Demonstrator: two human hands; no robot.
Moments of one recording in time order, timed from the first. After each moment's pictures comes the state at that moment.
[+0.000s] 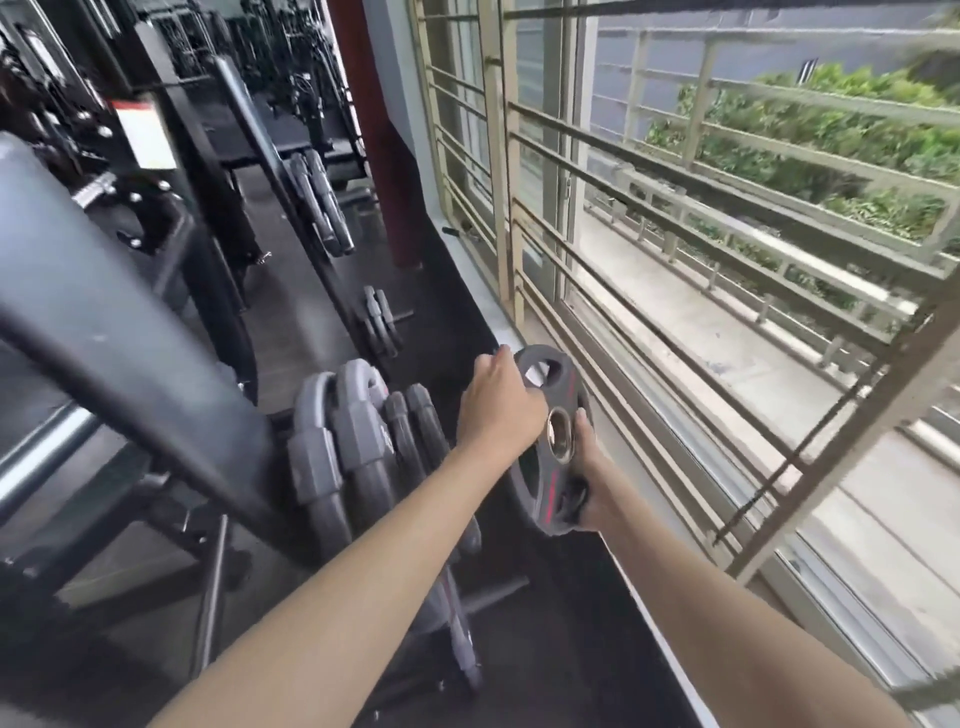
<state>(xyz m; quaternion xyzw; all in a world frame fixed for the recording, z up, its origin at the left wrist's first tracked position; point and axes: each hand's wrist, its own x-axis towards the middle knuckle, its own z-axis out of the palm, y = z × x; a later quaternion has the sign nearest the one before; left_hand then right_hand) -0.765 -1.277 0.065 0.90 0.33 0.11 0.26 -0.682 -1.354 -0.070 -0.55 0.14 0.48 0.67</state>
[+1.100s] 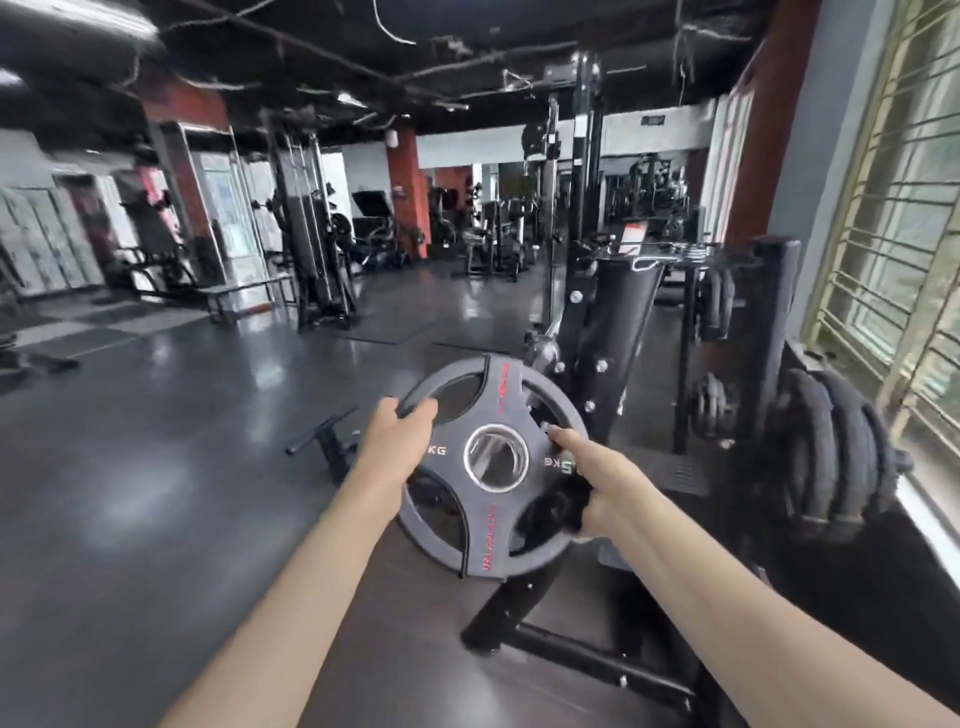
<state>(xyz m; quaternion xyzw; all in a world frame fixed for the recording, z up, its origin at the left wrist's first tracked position) -1.562 -1.379 0.175 0.51 0.60 0.46 0.41 -1.365 -1.405 0.142 -0.60 -0.18 0.59 0.52</state>
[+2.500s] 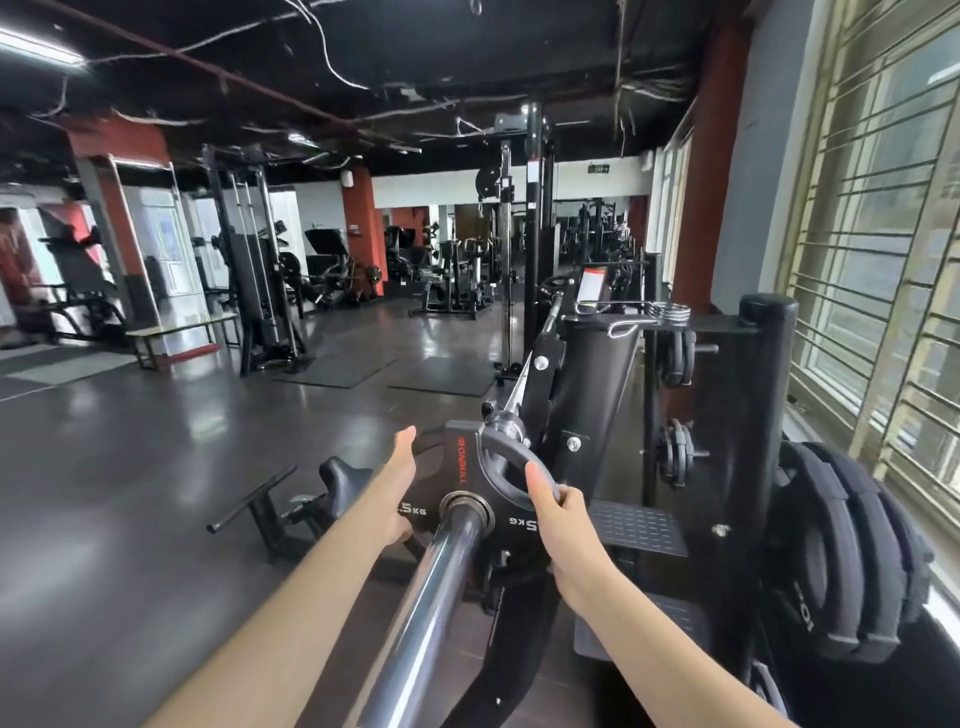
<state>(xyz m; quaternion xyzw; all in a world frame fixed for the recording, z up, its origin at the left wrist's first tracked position) -1.473 -1.148 0.143 0.39 0.56 0.41 0.61 -1.300 -1.237 0.094 -0.58 -0.35 0.44 0.59</state>
